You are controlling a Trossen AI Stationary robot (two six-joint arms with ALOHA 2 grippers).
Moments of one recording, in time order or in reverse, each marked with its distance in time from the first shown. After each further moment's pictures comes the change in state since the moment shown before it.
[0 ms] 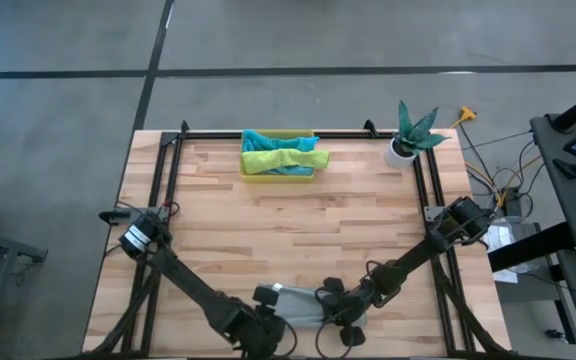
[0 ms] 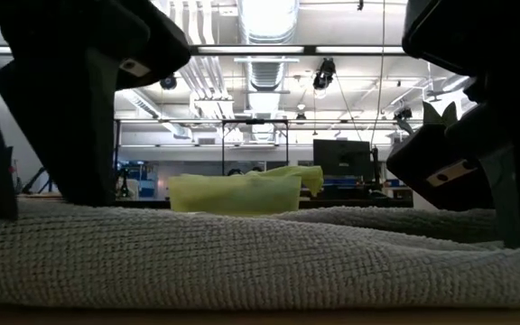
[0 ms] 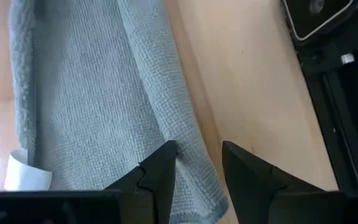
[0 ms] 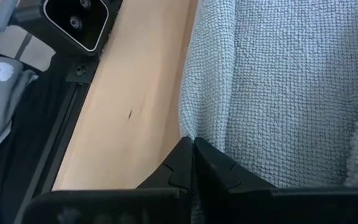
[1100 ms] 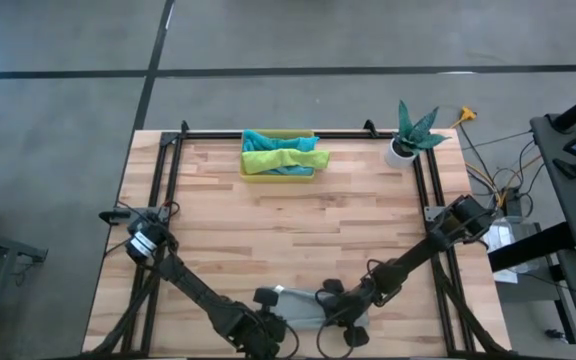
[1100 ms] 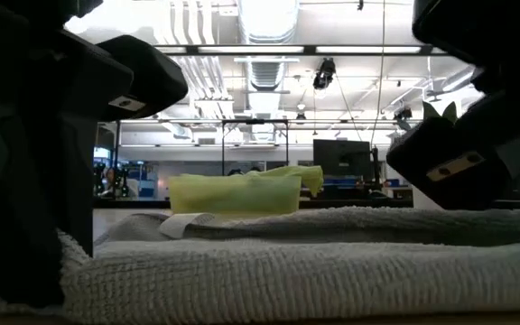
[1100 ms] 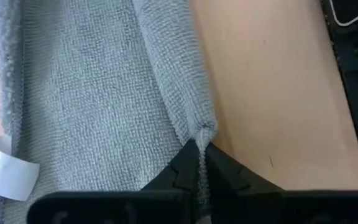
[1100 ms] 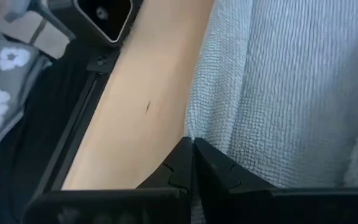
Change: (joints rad) left arm -0.010 0.072 0.018 -0.002 -0.027 -0.052; right arm 0.000 -0.019 -0.003 -0.006 -0.060 -0.063
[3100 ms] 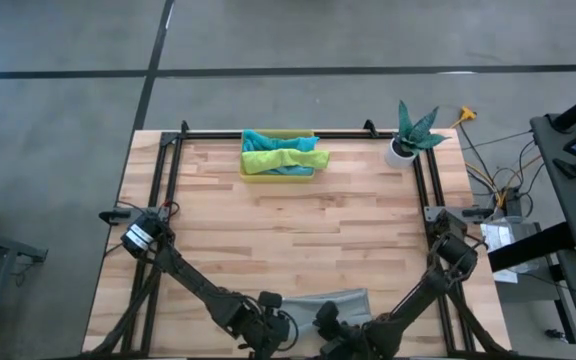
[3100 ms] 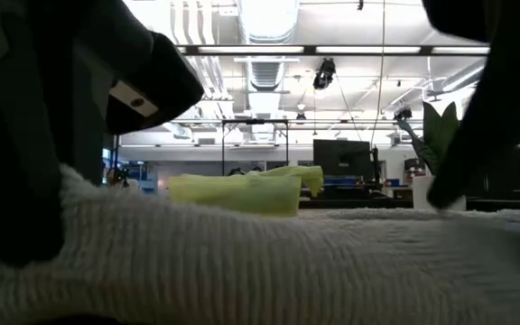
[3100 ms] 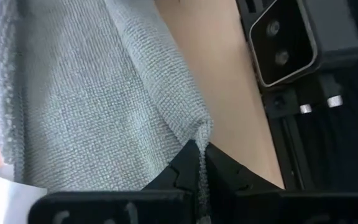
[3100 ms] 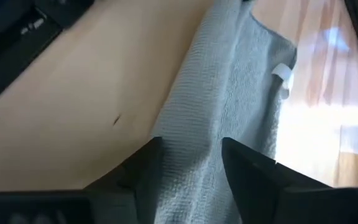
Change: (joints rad) left arm 0.037 -0.071 -0.097 0.241 0.132 -0.027; right arm 0.220 0.302 0.607 -0.727 0.709 -0.421
